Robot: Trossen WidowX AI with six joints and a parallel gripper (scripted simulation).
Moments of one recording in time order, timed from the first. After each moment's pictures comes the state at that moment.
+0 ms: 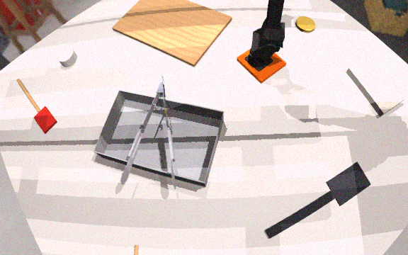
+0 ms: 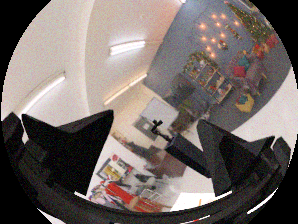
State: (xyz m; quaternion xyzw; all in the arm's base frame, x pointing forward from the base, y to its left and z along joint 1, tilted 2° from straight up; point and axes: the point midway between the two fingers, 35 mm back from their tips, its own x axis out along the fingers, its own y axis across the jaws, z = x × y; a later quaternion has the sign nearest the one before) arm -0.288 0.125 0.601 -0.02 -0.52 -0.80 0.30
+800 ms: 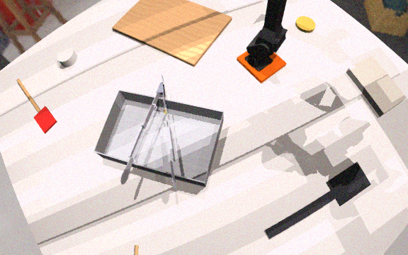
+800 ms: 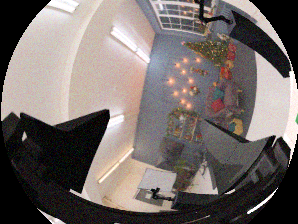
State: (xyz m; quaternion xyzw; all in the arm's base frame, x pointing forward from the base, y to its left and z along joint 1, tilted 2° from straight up) arm -0.214 0.310 0.577 -0.21 -0.66 -0.71 0.05
